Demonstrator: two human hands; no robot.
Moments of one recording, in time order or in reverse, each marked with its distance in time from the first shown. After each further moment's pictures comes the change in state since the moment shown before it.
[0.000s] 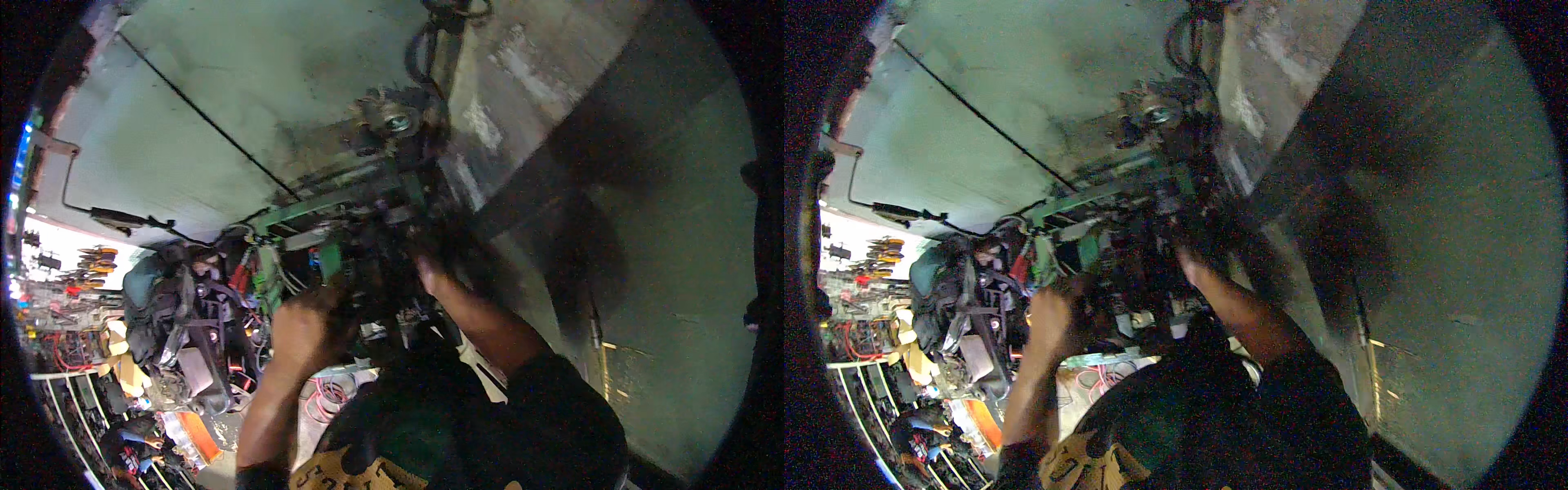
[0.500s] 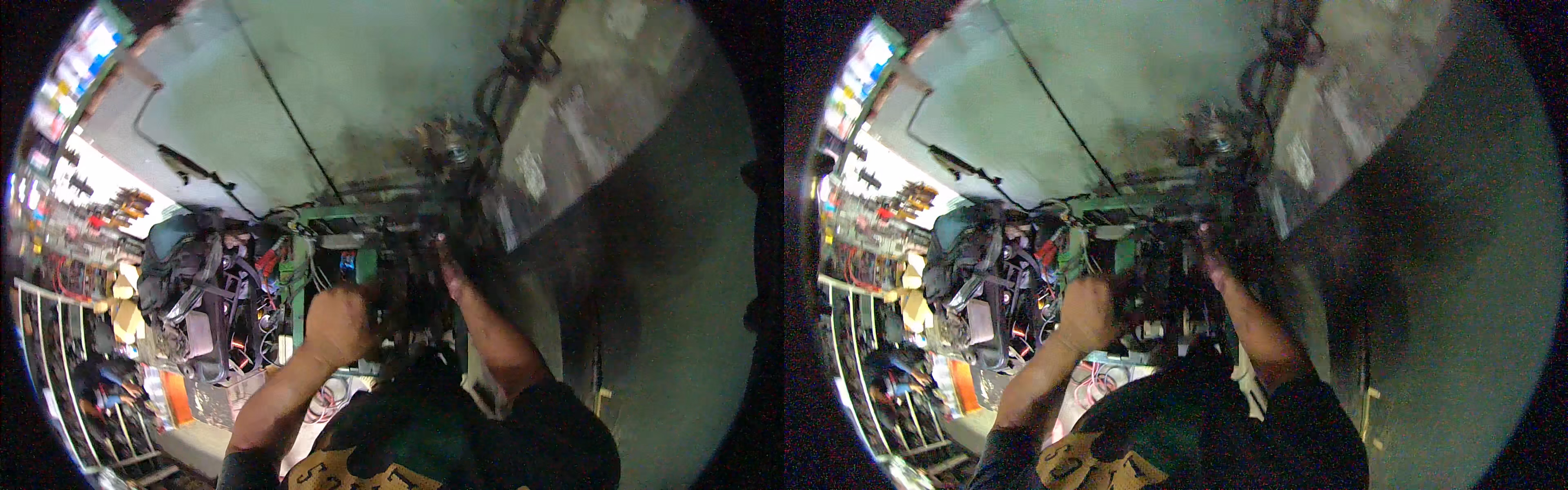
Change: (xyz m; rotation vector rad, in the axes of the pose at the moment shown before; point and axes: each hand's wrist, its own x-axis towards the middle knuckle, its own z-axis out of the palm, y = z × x) left_hand 0.001 0.020 -0.018 0.014 -0.126 -0.162; right_hand 0.065 -0.023 0.012 -0.052 -0.161 0.131
